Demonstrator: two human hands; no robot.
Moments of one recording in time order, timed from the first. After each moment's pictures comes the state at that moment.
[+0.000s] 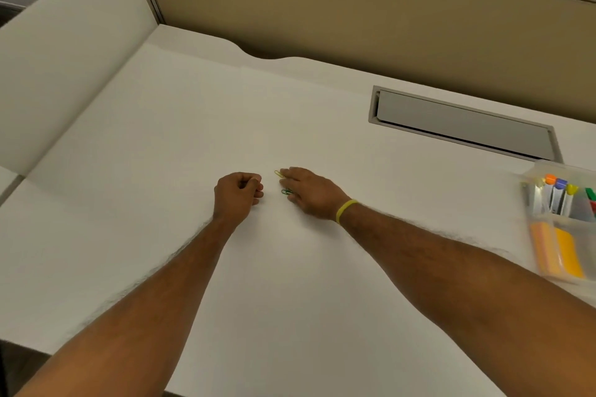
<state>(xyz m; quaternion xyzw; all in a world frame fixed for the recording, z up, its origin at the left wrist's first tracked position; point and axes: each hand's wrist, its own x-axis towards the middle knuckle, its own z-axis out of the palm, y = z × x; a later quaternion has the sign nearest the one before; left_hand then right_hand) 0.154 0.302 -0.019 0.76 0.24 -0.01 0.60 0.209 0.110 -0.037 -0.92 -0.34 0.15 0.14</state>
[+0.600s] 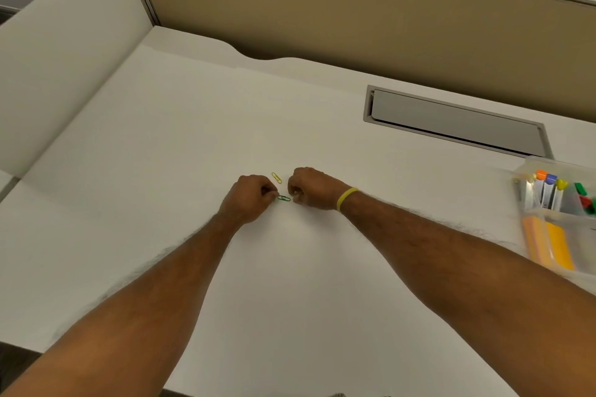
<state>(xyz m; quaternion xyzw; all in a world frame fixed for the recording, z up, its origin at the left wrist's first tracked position) 0.164 0.292 -0.020 0.93 0.03 -0.12 0.35 0.217 0.105 -0.017 -0.91 -0.34 0.19 0.14</state>
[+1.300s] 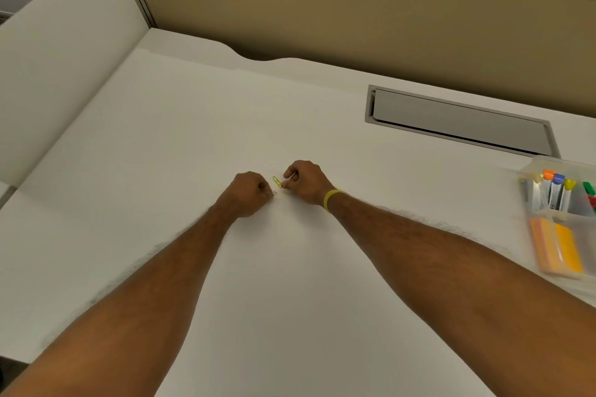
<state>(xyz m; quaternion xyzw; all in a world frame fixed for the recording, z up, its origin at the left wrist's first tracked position) 0.188 0.302 -0.012 0.93 0.02 -0.18 0.31 0.225 0.131 -0.018 -0.89 -0.04 0.22 0.40</state>
